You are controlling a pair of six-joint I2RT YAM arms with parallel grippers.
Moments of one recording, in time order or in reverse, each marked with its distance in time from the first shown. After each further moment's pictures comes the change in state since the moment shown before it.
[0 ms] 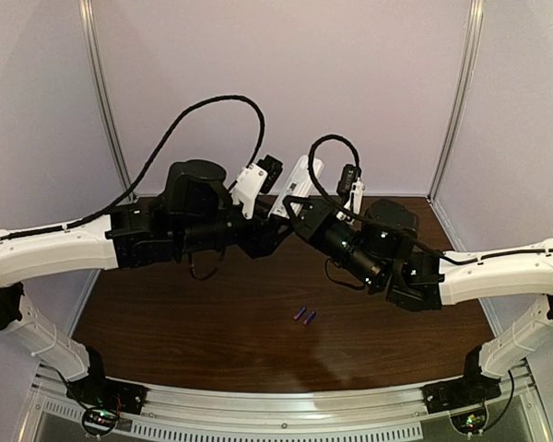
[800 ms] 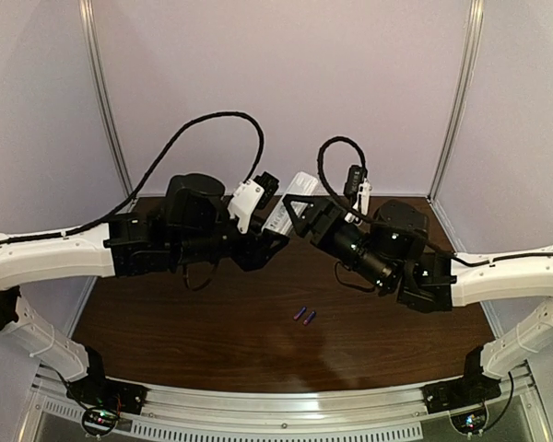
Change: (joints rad) left arm -0.003 -0.018 -0.055 -0.035 -0.017 0.005; right arm -0.005 -0.050 -0.032 -0.037 -0.015 -0.030
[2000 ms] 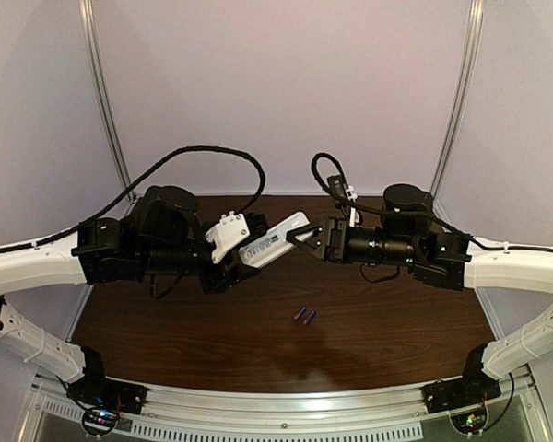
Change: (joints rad) left arm 0.002 -0.160 -0.106 -0.207 0.092 0.398; right arm -0.198 -0.087 0.003 -0.340 -0.668 -0.058
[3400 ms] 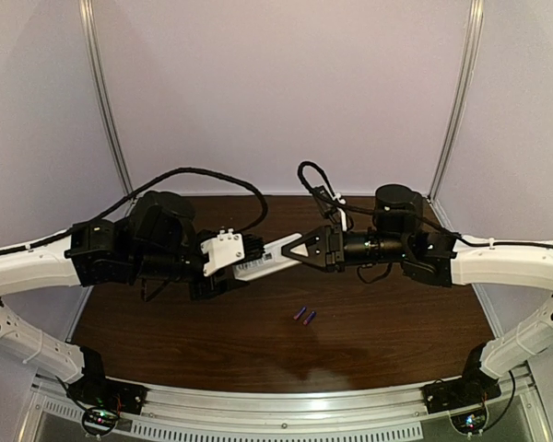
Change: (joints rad) left arm 0.000 -0.043 -0.019 -0.095 0.020 0.198; right arm -0.053 0.074 -0.003 0.072 -0.310 0.117
